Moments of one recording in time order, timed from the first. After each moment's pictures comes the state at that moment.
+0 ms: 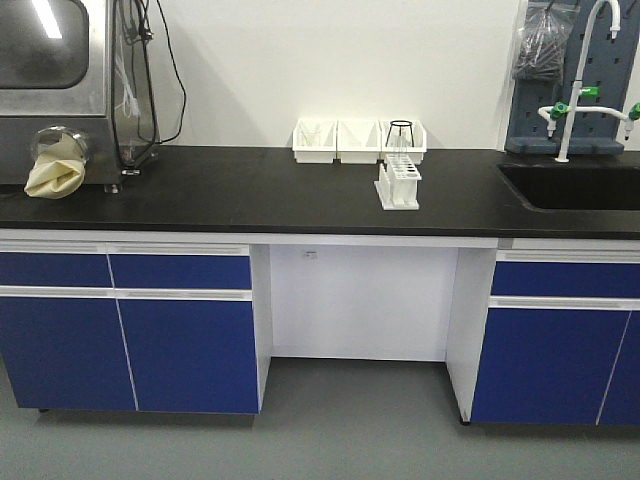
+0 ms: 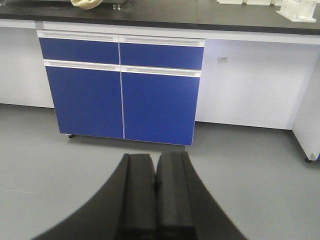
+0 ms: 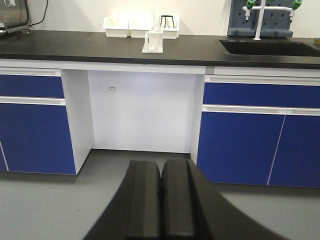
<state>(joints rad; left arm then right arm) 0.08 -0.02 0.03 0.05 0.29 -0.16 0.04 -0.01 0.03 -0.17 0.20 0.13</state>
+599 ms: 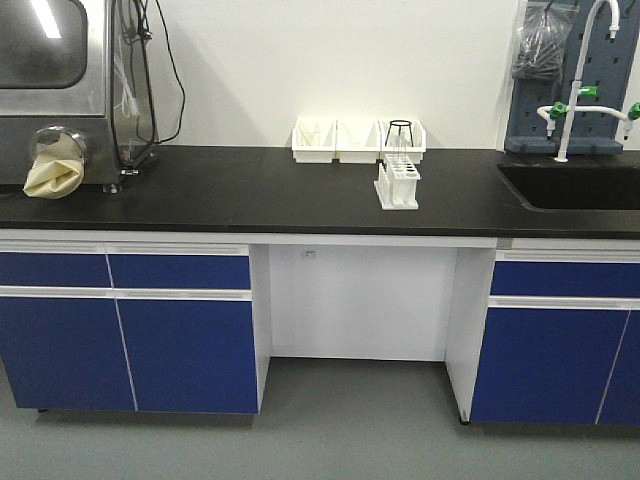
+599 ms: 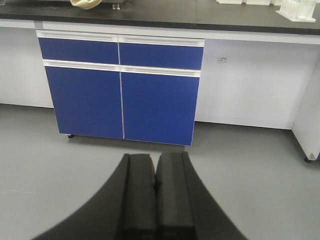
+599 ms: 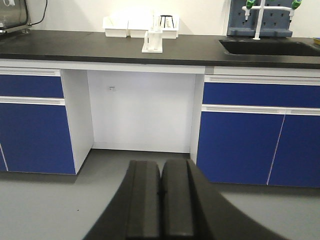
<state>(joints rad) 0.08 -0.02 0.03 0.05 0.29 -0.16 0.04 -0.01 0.03 -0.17 0.20 0.13</state>
